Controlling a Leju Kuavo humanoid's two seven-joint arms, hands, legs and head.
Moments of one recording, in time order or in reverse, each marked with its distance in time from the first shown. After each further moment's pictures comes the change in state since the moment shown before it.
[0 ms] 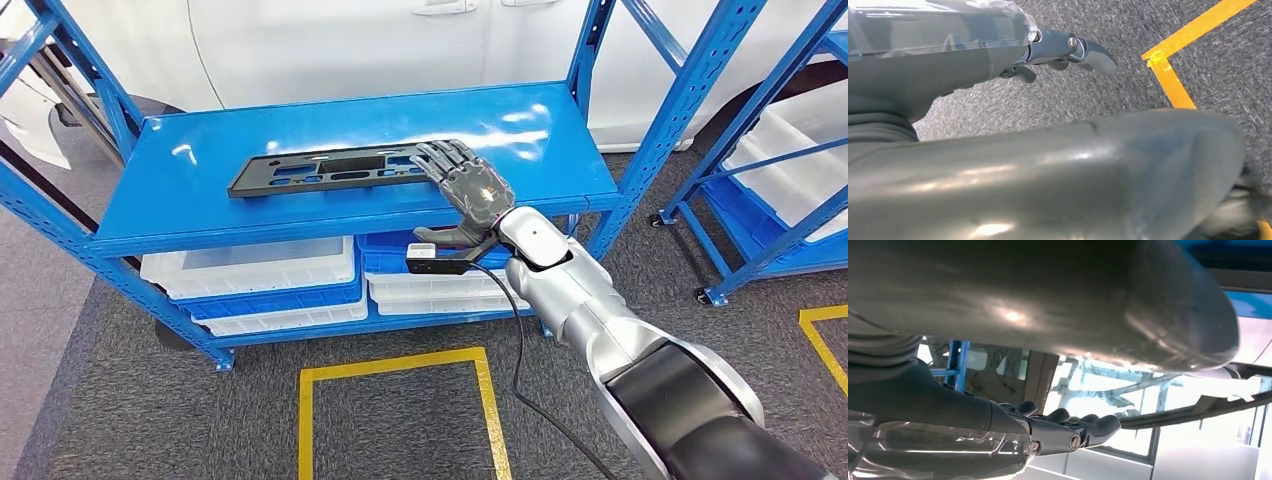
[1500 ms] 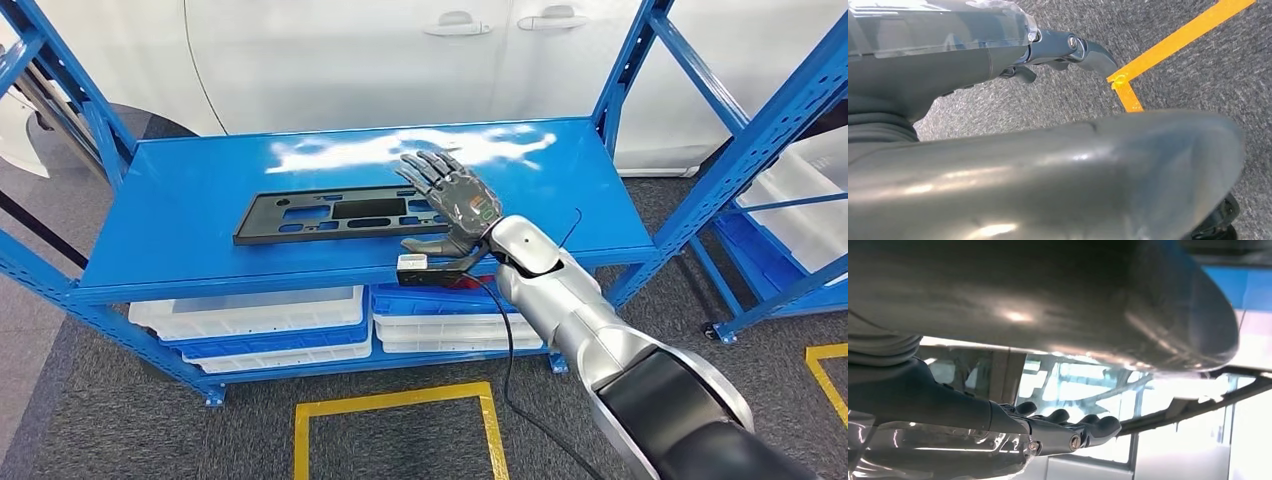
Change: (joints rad) left arm 0.012 0.000 0.003 0.005 0.000 0.001 -0.004; right arm 0.032 0.019 0.002 0.002 -0.108 0.003 -0.100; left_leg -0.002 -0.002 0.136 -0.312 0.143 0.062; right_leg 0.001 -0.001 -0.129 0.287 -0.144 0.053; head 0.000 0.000
